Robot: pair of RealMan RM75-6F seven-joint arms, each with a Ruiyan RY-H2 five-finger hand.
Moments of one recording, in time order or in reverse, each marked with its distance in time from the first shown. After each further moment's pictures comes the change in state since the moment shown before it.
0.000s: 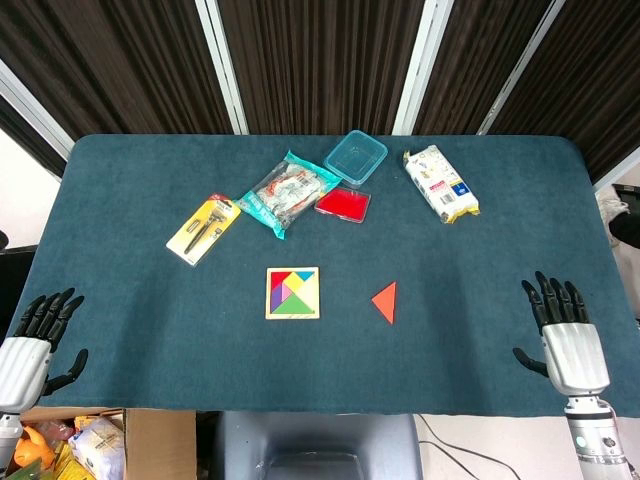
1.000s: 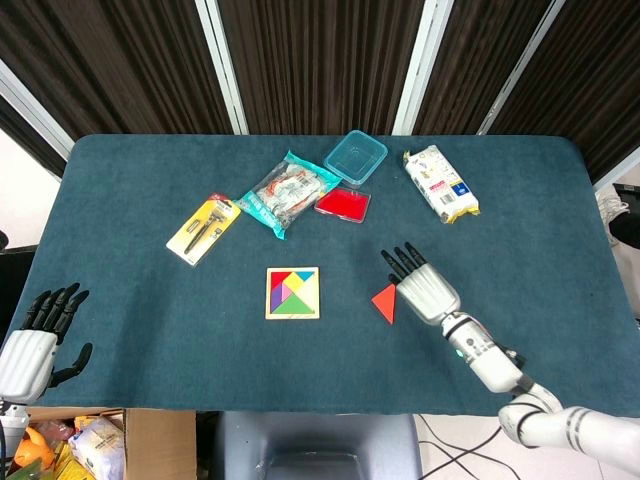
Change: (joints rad) left arm -0.026 -0.017 -0.017 0.014 -0.035 -0.048 0.013; right arm 0.523 -0.215 0.123 0.229 0.099 -0.676 -0.375
